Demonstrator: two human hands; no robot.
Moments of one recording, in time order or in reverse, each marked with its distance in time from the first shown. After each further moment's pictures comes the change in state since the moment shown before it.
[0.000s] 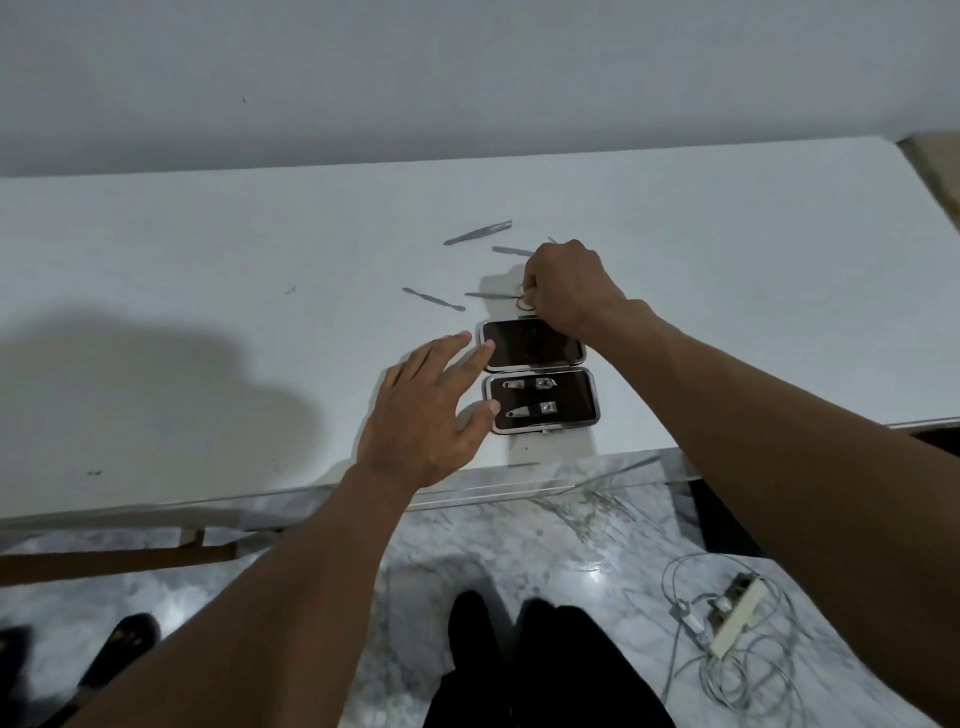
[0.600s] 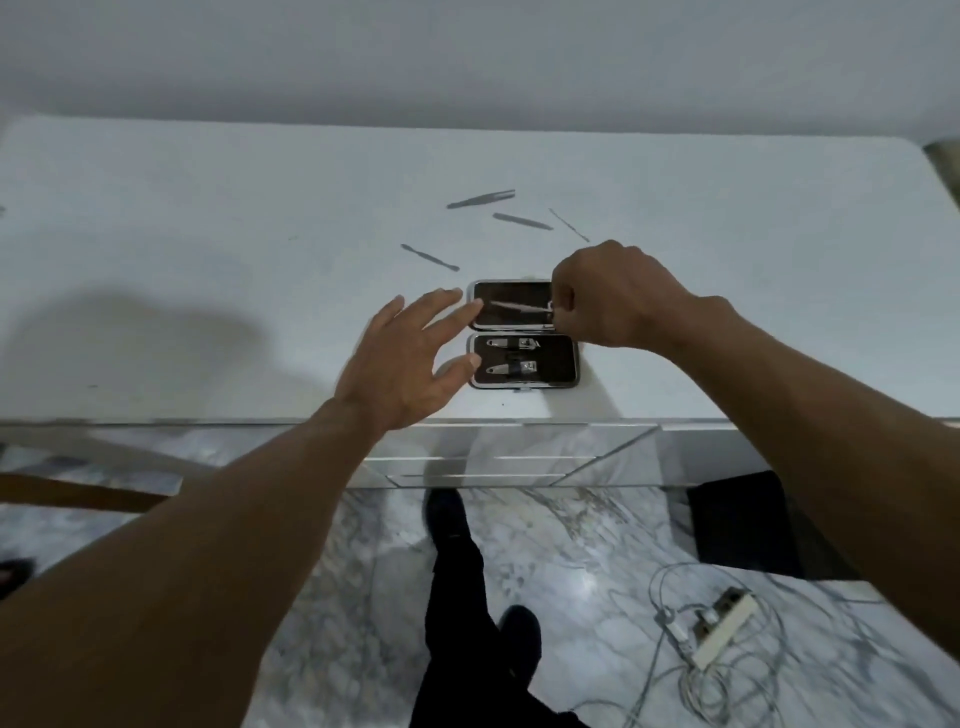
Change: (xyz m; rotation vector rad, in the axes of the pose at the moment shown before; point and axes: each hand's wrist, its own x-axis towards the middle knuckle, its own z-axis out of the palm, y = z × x) left_hand 0.000 -0.002 0.003 0.015 0.005 0.026; right_hand -0.077 0.024 -0.033 -0.127 -0.109 -0.178
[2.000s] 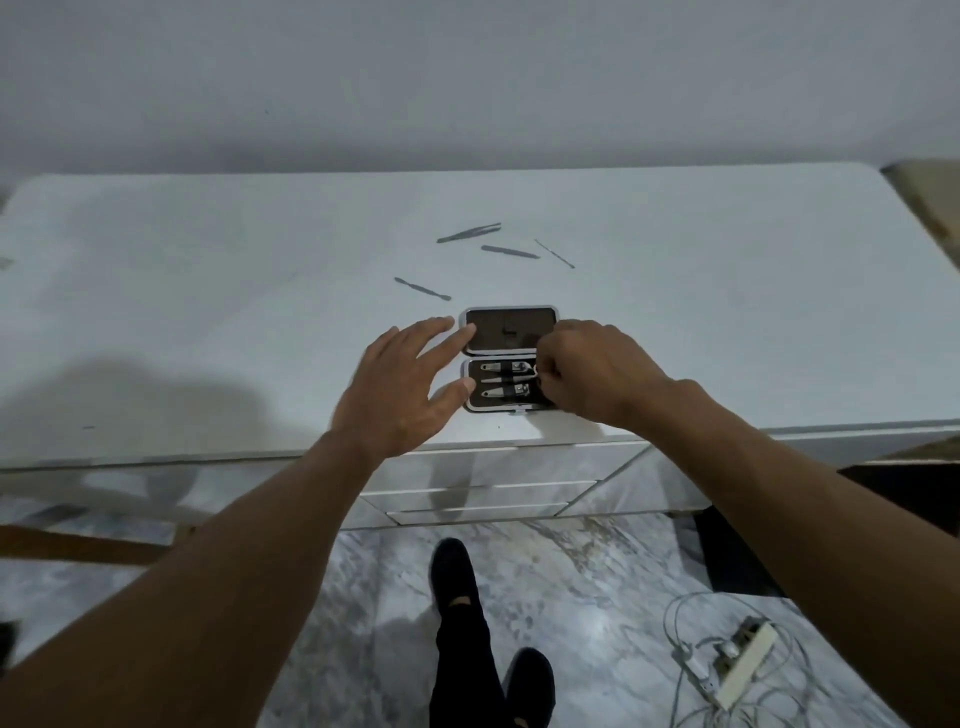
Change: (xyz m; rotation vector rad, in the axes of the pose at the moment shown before) left_hand -0.001 -0.001 0.003 0.023 0.039 0.026; right_hand -0.031 -0.009 0.038 0.025 0.069 -0.074
